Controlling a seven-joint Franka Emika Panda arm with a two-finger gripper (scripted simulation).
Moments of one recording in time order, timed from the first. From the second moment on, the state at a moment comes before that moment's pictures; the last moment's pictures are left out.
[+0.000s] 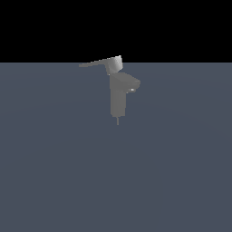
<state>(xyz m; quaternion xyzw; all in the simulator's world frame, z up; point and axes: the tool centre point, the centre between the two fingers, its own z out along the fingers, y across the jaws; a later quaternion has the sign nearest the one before) -0.228 0.003 0.482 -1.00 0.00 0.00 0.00</state>
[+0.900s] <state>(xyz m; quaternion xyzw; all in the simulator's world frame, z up) -0.128 0.020 0.483 -0.98 0.18 0.03 0.02</state>
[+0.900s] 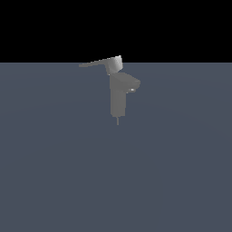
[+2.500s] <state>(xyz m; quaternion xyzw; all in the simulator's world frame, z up) 0.078 0.086 0.355 -0.84 0.53 0.07 -0.04</state>
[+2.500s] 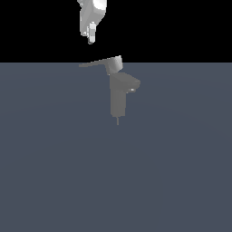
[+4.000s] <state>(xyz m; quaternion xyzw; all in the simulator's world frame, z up) 0.124 0.124 0.263 -0.76 0.64 0.06 -0.08</state>
